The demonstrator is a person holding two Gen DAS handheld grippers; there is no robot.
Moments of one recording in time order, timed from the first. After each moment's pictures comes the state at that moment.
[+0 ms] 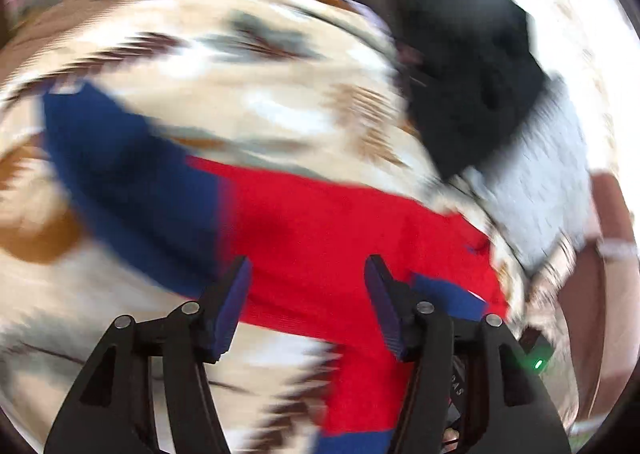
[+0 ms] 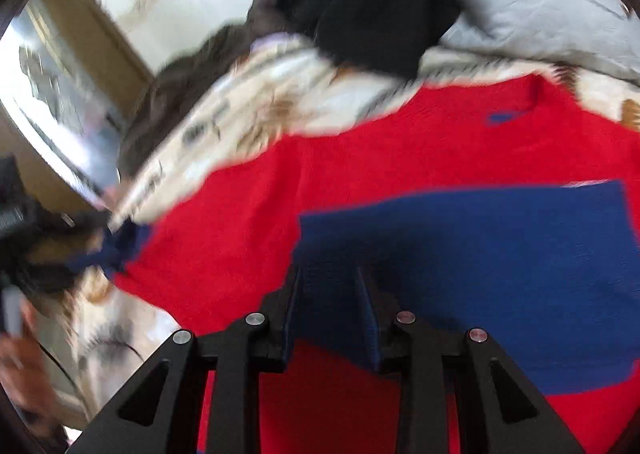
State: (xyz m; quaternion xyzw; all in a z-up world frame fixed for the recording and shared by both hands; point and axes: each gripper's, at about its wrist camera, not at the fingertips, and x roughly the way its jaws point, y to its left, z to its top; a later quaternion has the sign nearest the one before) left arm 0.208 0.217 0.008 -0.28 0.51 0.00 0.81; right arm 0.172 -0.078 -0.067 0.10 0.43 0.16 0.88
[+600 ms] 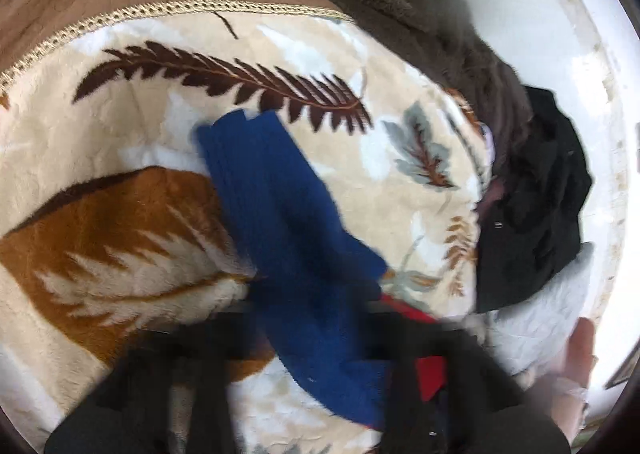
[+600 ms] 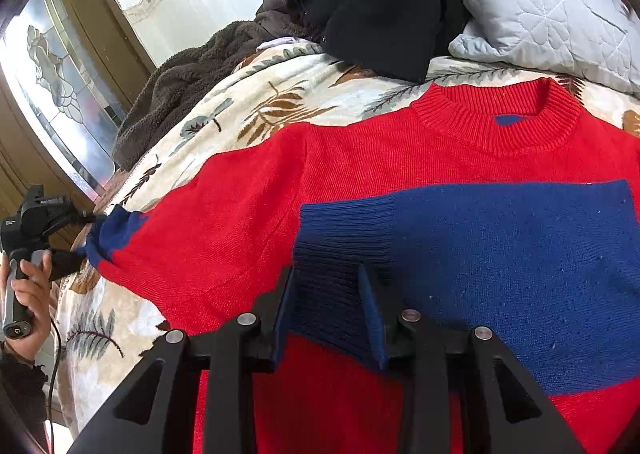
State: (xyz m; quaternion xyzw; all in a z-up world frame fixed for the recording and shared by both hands) left arm 0.213 0.358 -0.050 -0.45 0.46 0.08 0.77; right arm 0.169 -0.082 -0.068 0.12 0.42 0.17 0.88
